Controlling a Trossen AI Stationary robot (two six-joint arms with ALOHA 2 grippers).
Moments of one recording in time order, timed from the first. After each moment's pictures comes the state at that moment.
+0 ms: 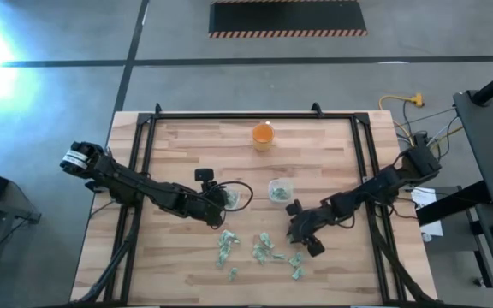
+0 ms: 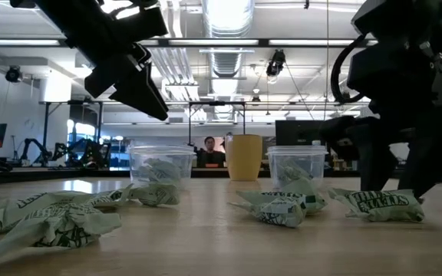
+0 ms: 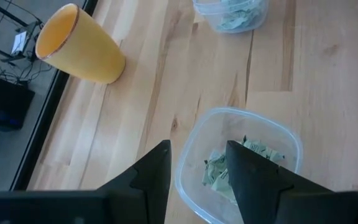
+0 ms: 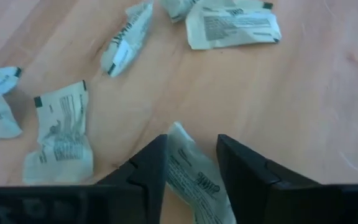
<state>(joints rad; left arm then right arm) -0.32 1.47 0.89 -0.37 -0.69 -0.17 0.38 1.64 0.56 0.19 -0.08 0.02</state>
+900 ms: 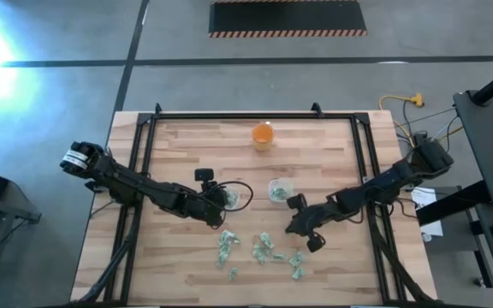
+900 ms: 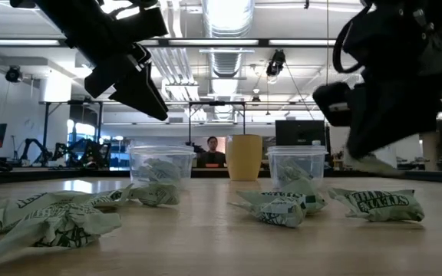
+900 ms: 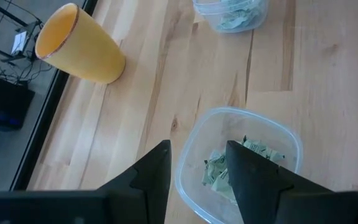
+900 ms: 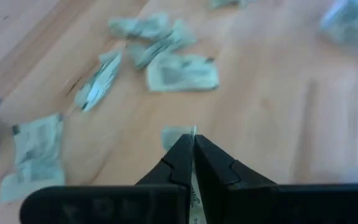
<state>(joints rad) -0.32 1.47 0.89 -0.37 -0.69 -0.17 0.38 1.50 0.56 0.17 0.05 -0.06</state>
